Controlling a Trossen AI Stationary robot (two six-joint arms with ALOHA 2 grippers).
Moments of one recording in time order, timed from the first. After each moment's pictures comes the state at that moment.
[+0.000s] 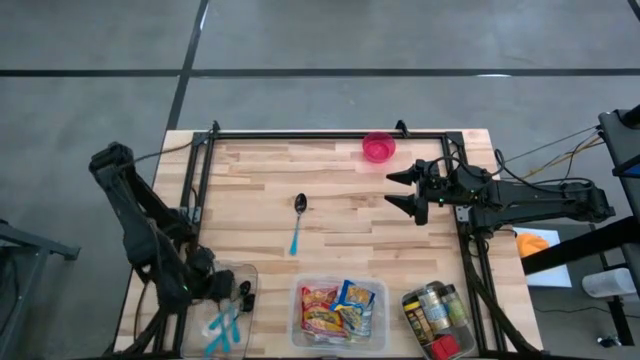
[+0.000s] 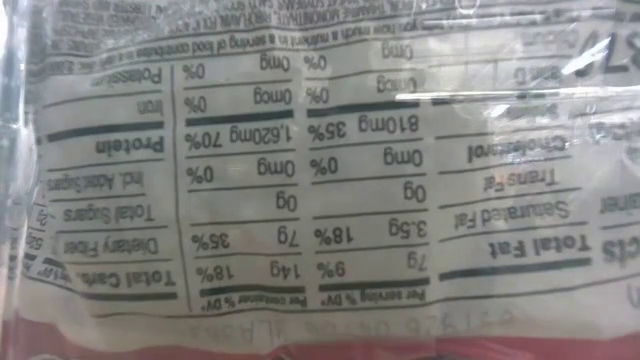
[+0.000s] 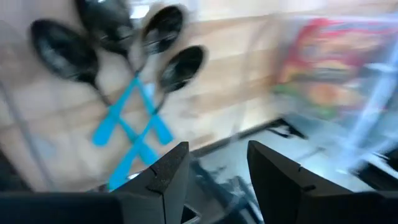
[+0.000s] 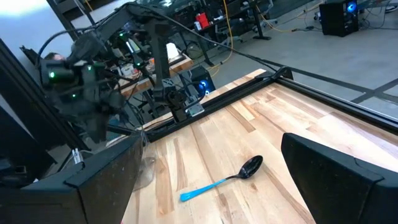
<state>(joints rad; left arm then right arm) -0.99 1.15 0.91 -0.84 -0.23 -2.43 -0.08 0.69 0.48 0.13 0.08 0.44</state>
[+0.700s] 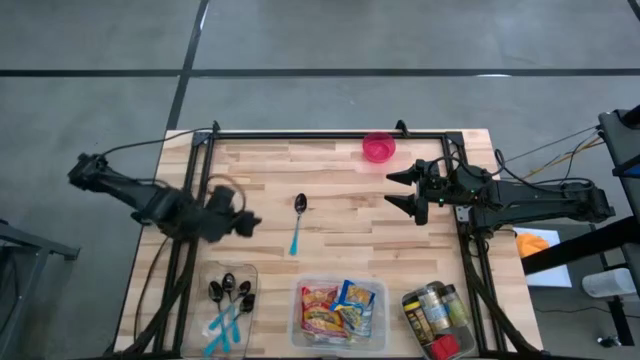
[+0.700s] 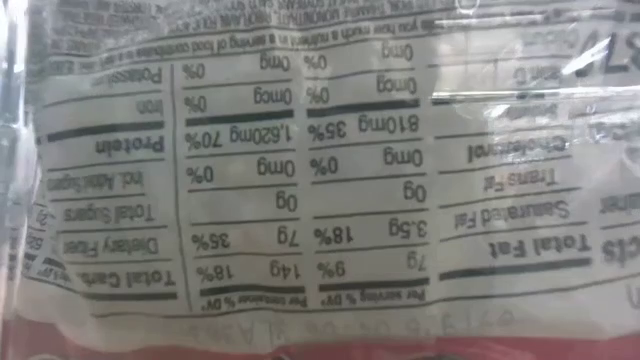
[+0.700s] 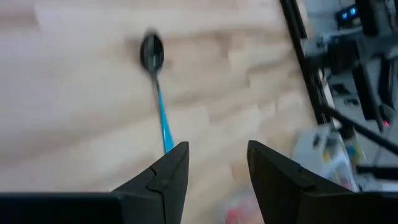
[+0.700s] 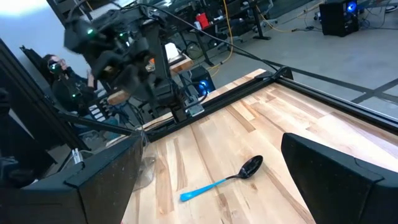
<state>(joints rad) -0.43 0.97 0.92 -0.86 -0.53 -1.58 -0.08 0.69 0.48 0.13 0.08 0.44</state>
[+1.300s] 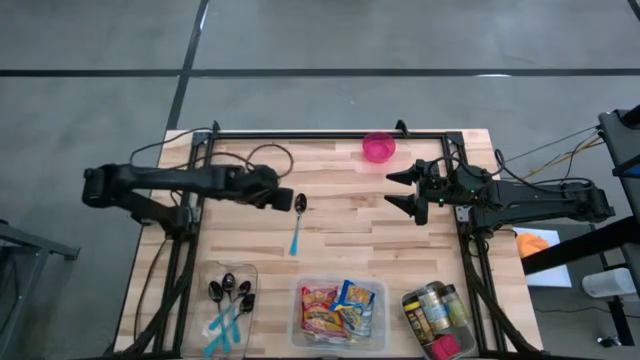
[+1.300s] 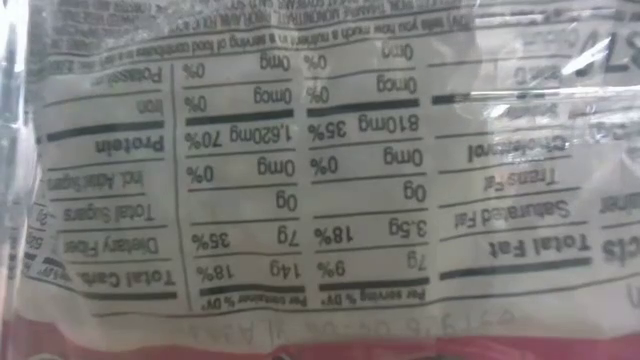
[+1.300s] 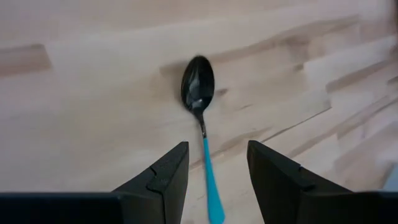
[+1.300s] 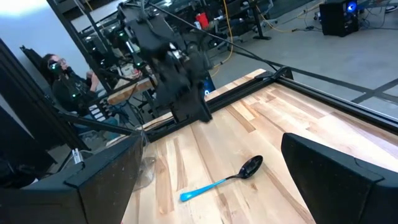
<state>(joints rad) 0.13 1.29 0.92 -0.65 -0.13 -1.15 -0.08 0.69 0.48 0.13 0.08 0.44</state>
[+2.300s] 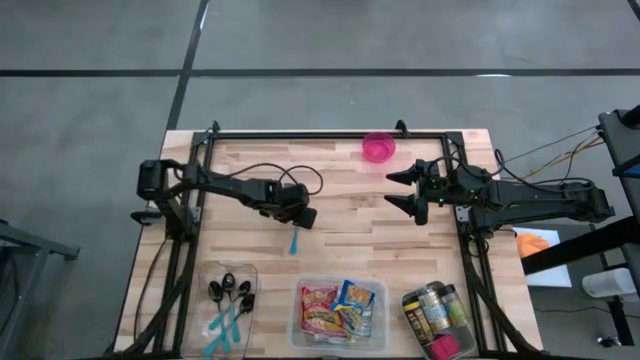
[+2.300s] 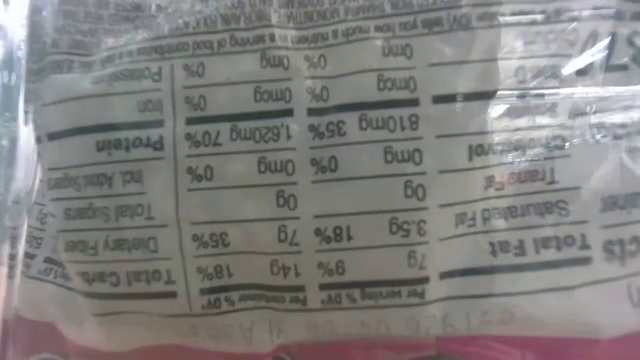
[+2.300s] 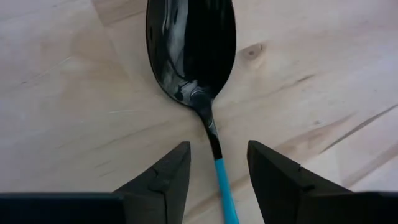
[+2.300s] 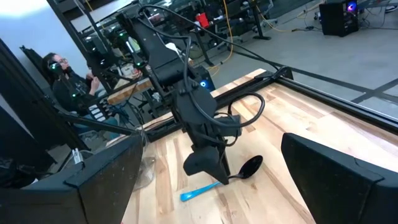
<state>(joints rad) 0.14 1.75 0.92 -0.36 0.02 -1.07 -0.08 0.69 0.48 0.13 0.08 0.44</state>
